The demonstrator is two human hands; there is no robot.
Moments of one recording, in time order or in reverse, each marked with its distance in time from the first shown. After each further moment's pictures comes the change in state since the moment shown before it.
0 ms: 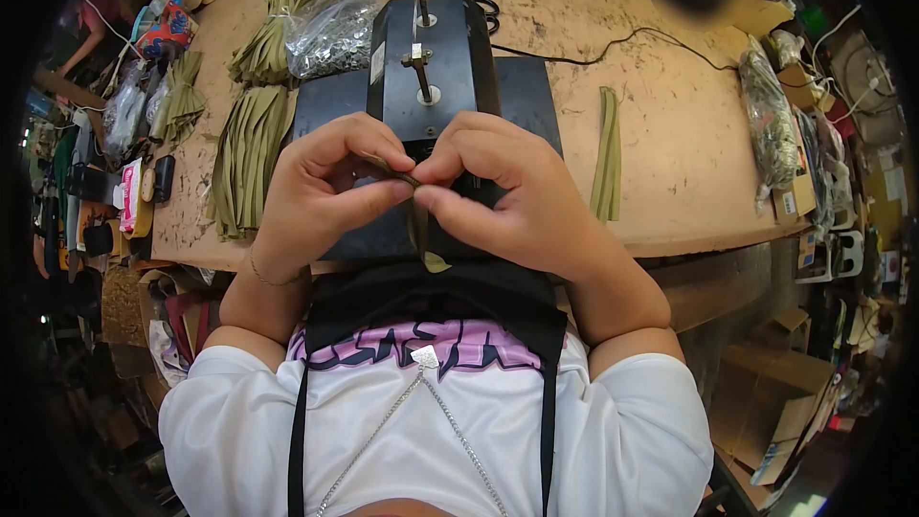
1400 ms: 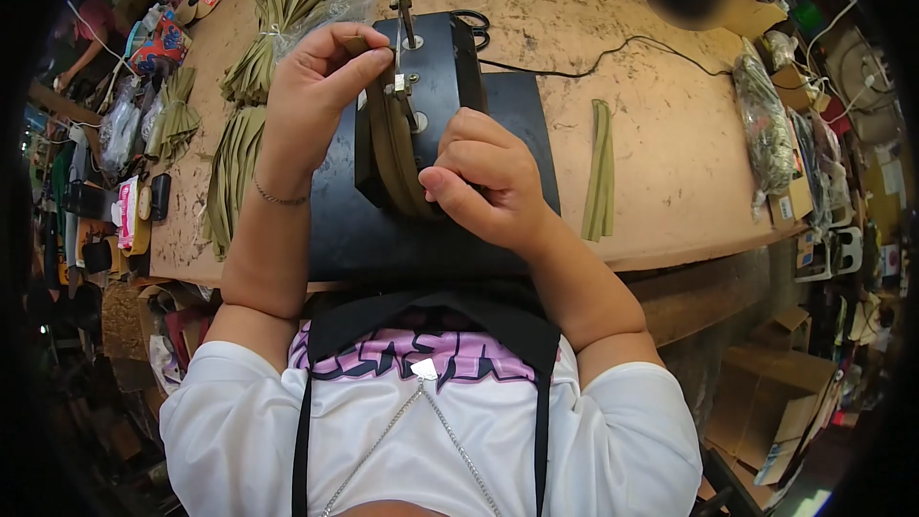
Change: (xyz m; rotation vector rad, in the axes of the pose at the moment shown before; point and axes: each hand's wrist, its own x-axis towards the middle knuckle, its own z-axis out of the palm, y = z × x) left_hand 0.089 -0.019 -0.037 0.108 0.240 0.092; right_hand 0.011 0.057 0.002 0.032 0.128 -0.250
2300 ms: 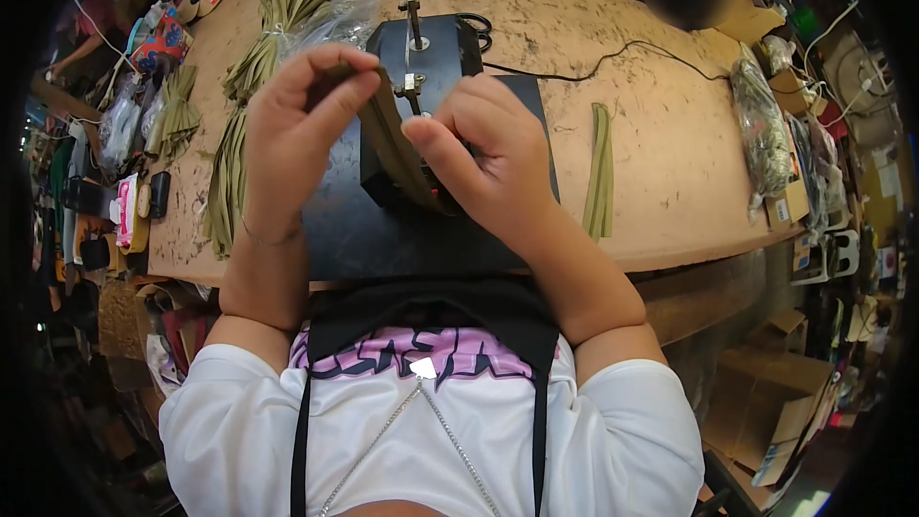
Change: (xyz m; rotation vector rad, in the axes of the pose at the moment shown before) left_hand -0.037 0.032 0.006 0.135 0.039 0.124; right_hand 0.028 -0.023 0.009 -0.229 0.138 0.086
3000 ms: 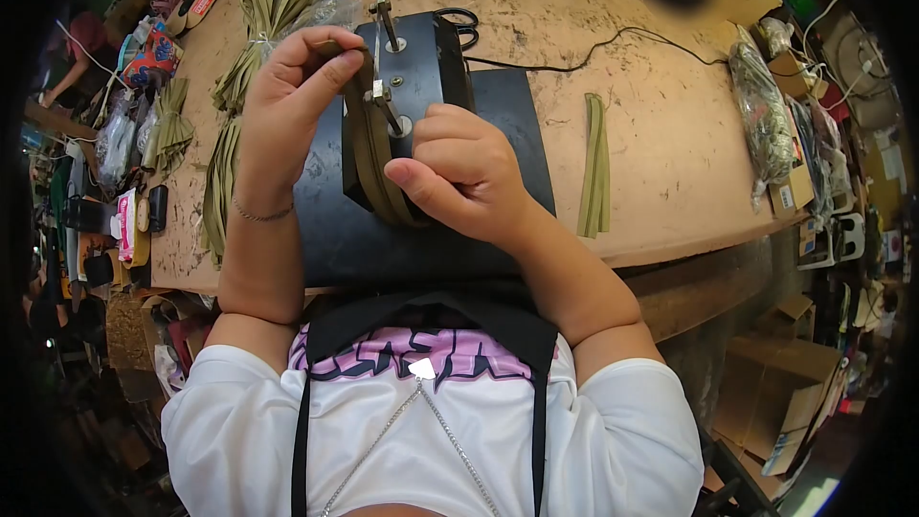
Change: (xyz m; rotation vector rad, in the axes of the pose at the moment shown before) left_hand 0.031 -0.032 0.000 -0.126 -0.022 -0.049; right_hand -0.012 0.029 0.000 0.208 -0.109 -0.155
